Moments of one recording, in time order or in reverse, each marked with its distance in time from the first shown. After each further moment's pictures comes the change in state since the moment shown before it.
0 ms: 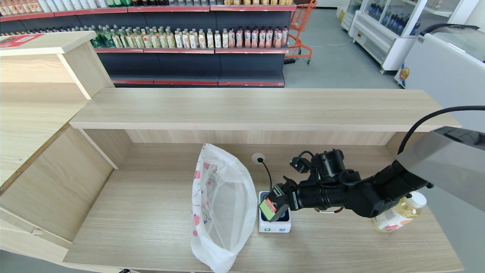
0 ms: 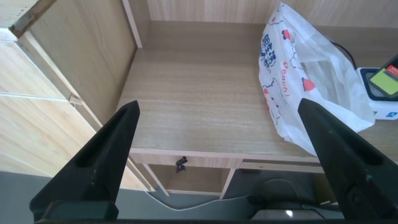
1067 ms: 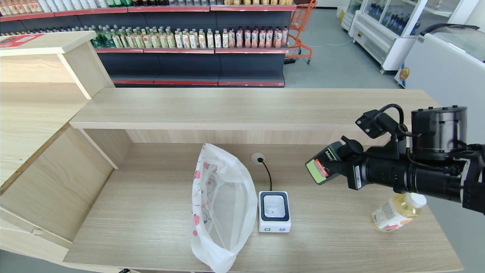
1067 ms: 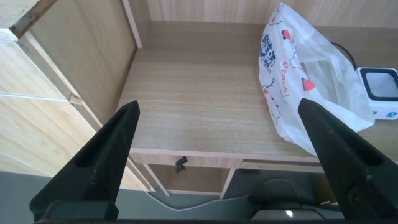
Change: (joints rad) left arm 0.000 0.000 -0.001 0.000 0.000 0.000; right arm -0.048 -0.611 0.229 0.084 -0.296 -0.237
